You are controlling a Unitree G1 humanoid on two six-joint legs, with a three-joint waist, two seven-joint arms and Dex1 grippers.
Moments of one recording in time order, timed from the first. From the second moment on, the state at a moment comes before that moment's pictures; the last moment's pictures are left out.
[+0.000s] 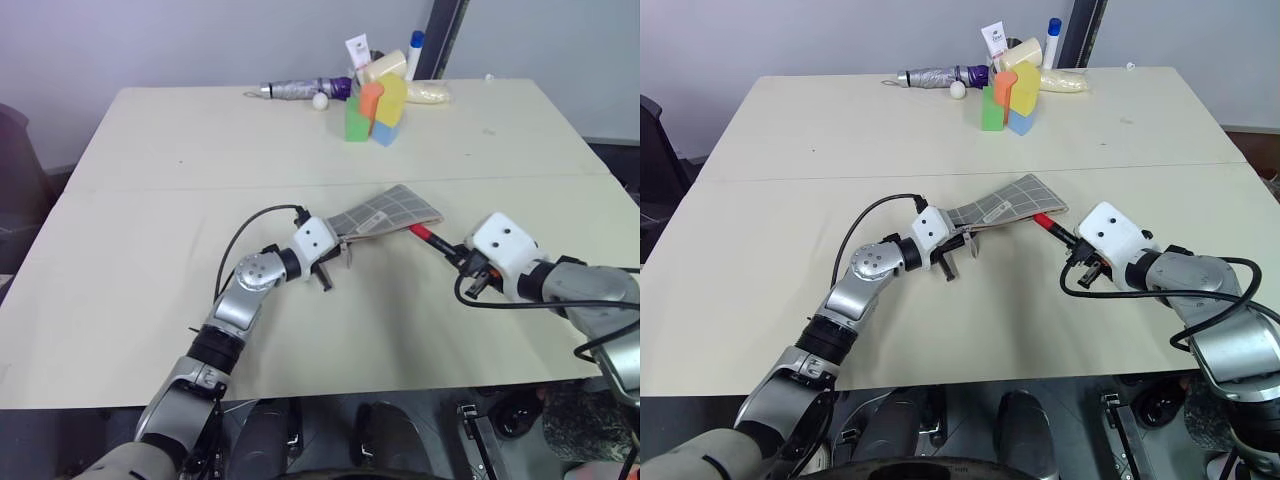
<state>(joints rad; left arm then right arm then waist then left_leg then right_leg) -0.54 0.17 -0.26 0.35 0.02 -0.07 -0.68 -0.15 -0.92 -0.08 -0.56 0.21 0.85 0.64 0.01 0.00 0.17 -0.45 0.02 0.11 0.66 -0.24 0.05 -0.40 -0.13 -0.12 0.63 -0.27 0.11</state>
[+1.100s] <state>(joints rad) -0.51 0.22 -0.30 0.26 0.04 -0.09 -0.77 -0.49 -0.92 0.42 -0.47 -0.15 0.70 0.78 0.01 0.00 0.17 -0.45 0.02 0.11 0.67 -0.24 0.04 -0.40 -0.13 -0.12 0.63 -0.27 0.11</state>
